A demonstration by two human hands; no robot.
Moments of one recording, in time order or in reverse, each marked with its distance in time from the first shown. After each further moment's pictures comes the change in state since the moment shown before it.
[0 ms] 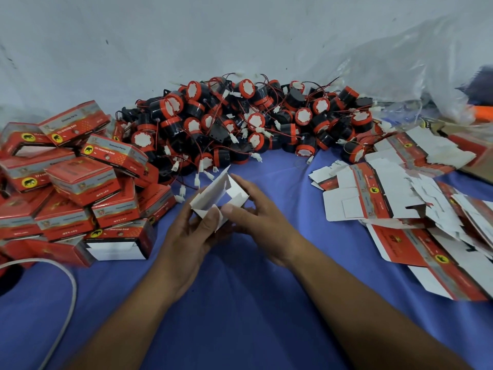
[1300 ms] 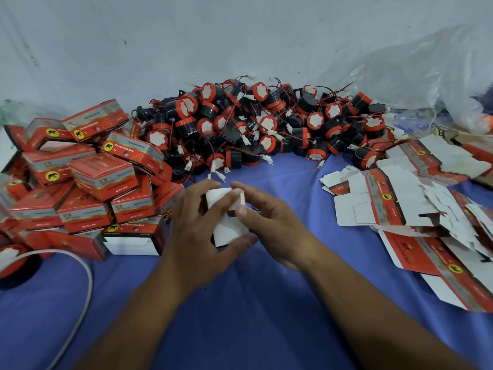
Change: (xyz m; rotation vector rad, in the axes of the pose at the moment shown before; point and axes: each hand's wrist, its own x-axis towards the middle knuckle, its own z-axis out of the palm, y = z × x) left_hand -0.001 0.012 -0.014 1.270 0.134 0.750; right_hand -0.002 -0.004 0.009 0.094 -0.014 0.037
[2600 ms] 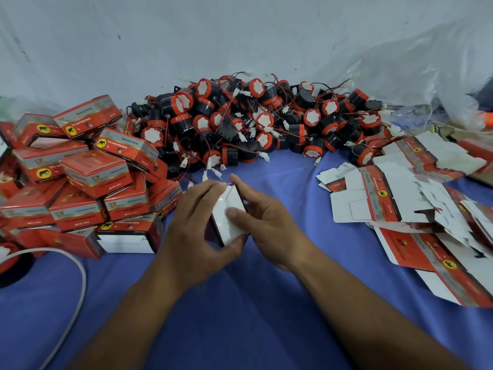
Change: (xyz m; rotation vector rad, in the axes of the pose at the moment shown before) left_hand 0.002 0.009 -0.003 -0.084 0.018 0.042; right_hand -0.004 0.003 0.006 -0.113 0.017 -0.067
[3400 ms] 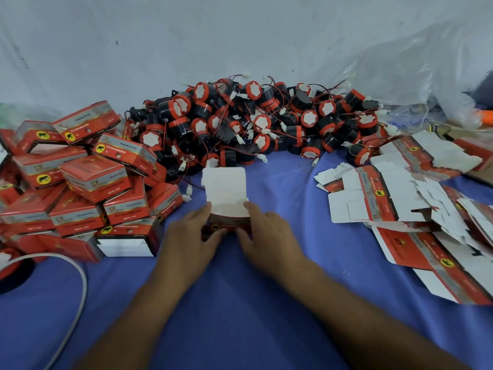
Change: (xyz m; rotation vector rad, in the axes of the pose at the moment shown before) left_hand -0.015 -0.031 0.015 0.034 -0.241 -0.389; right_hand -0.005 0.019 -0.009 -1.341 0.160 -0.032
